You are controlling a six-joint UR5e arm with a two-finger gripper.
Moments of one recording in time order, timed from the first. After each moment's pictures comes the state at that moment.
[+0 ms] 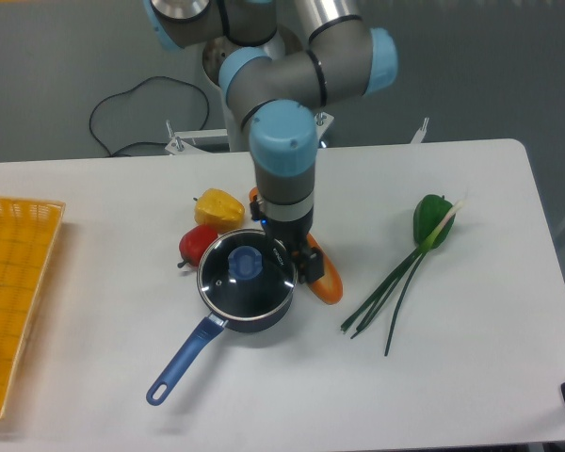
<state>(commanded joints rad) 2.37 -1.85 -1.68 -1.12 1.56 1.31</state>
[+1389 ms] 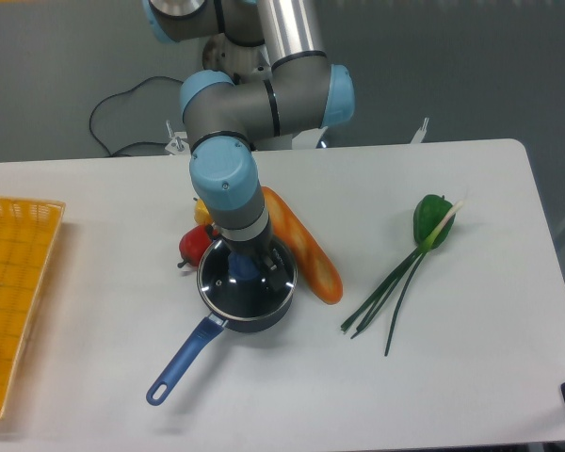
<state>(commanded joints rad) 2.29 -1.89 -1.69 -1.17 1.65 1.20</state>
